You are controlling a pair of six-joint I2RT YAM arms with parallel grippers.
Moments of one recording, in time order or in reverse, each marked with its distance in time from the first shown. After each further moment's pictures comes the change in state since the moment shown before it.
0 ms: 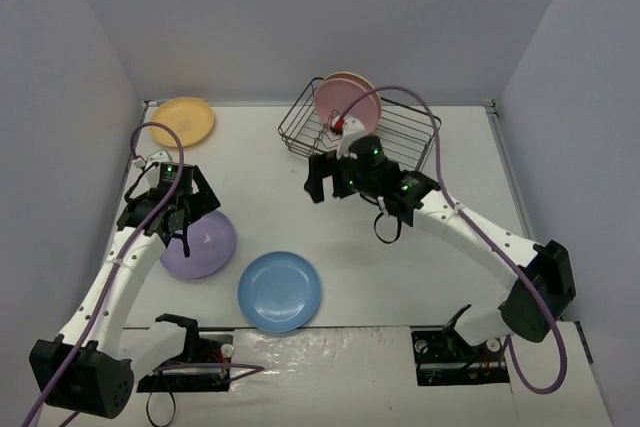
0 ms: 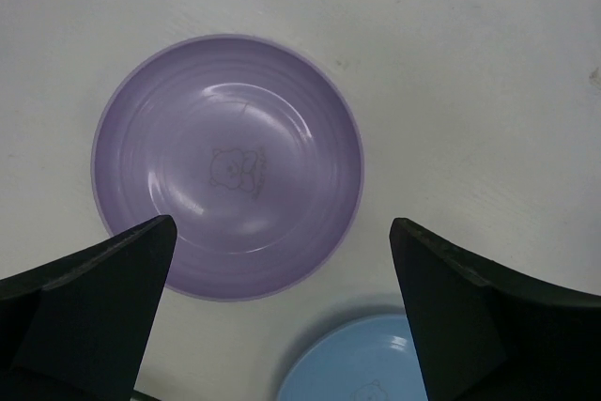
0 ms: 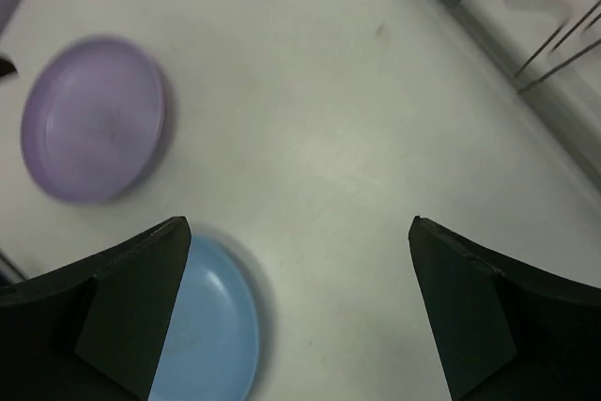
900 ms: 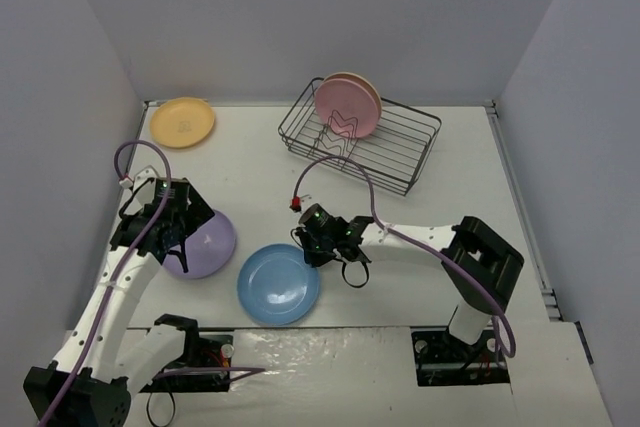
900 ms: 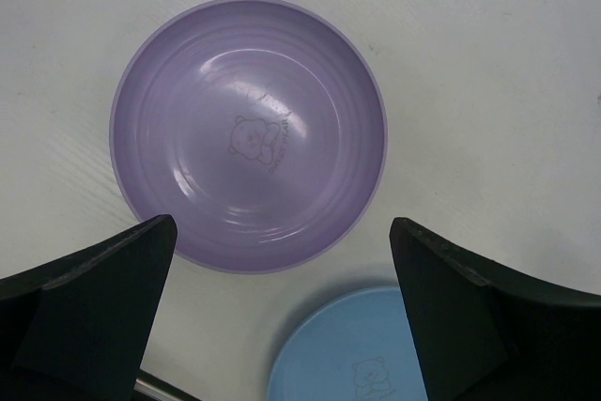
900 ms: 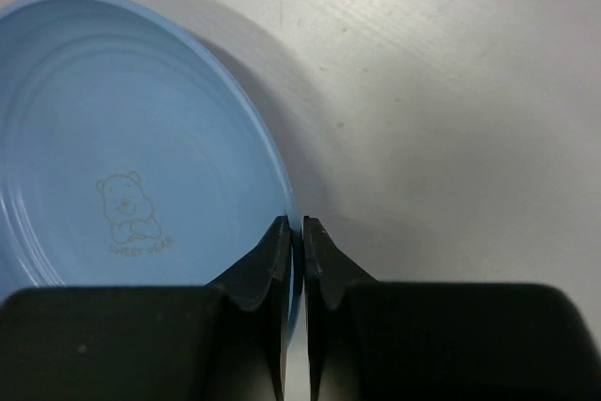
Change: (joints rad) left arm 0.000 -0.120 -0.077 -0.080 -0.039 -0.149; right arm 0.270 0.261 -0.241 0.033 0.037 0.150
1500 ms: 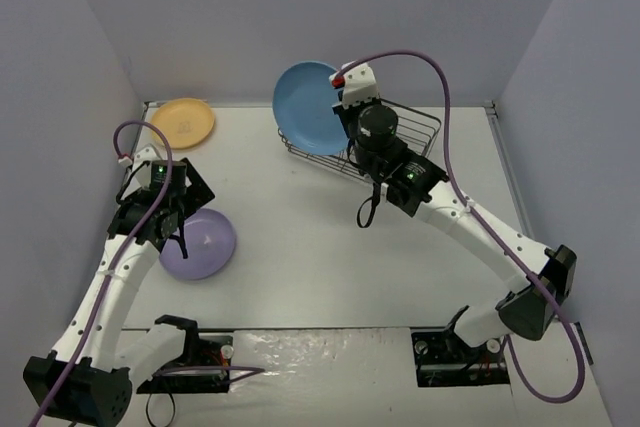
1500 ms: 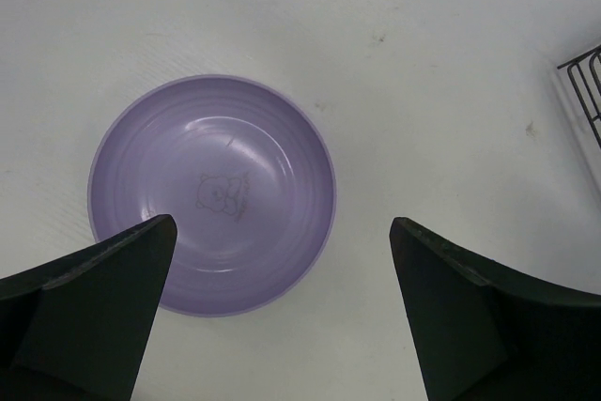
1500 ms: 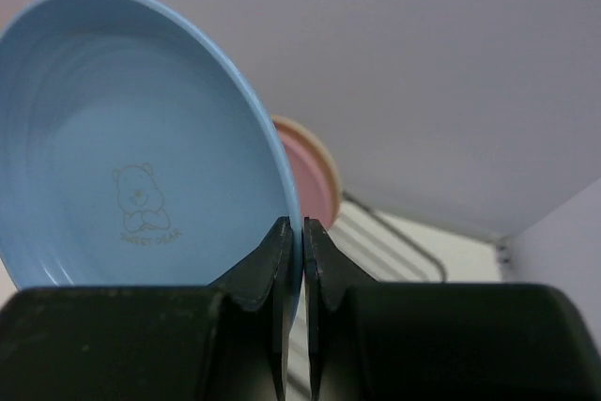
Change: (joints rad) left arm 0.000 0.075 0.115 0.091 -0.006 0.095; right arm -0.211 -0.219 0.493 0.234 0.606 -0.763
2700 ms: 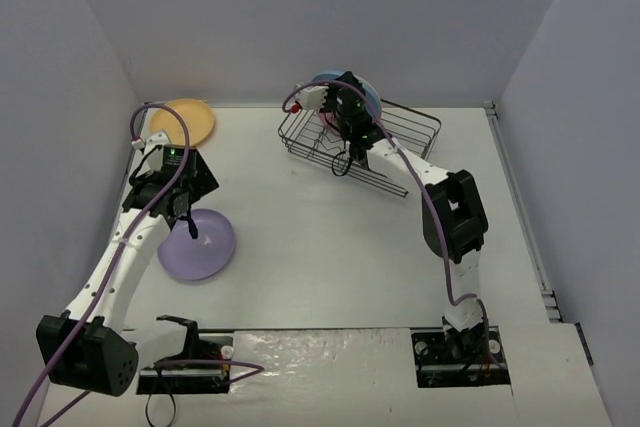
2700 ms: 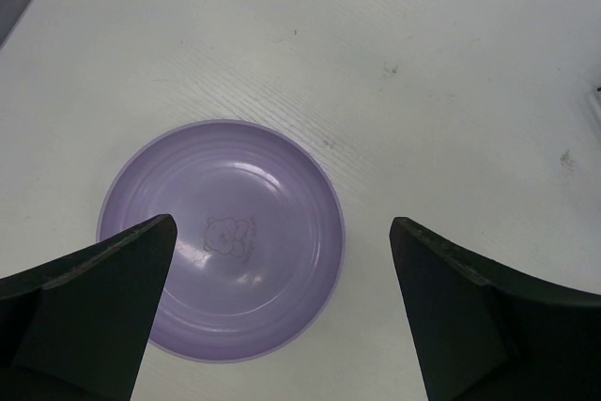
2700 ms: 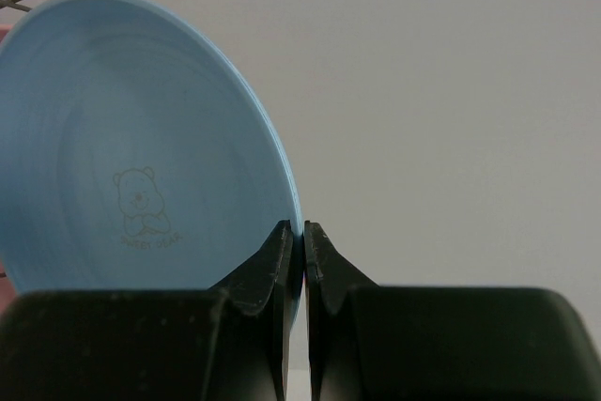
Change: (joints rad) left arm 0.000 0.159 0.057 0.076 -0.059 0.078; right arm -0.241 0.620 0.208 0.377 -0.339 -1.062
